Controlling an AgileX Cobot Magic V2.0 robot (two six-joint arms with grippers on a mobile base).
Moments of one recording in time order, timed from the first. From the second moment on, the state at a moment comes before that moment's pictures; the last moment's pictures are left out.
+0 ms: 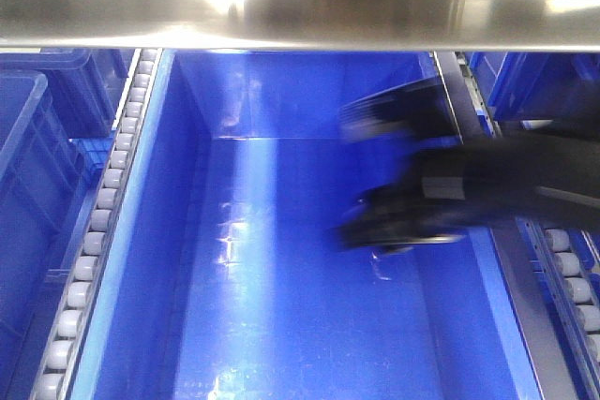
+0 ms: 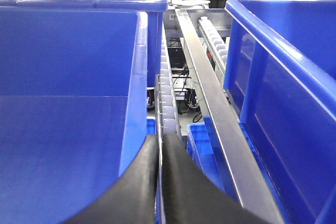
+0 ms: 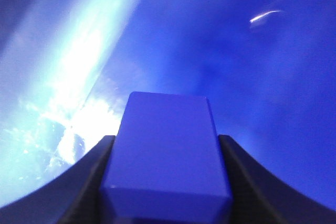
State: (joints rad) left arm -0.02 0.03 0.03 0.01 0.10 -0.04; right arm 0.66 1.51 -1.17 -0.12 0.81 0.19
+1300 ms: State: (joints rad) left arm -0.02 0.03 0.03 0.01 0.10 -0.04; right arm 0.68 1.85 -1.37 -0.11 0.79 0.18
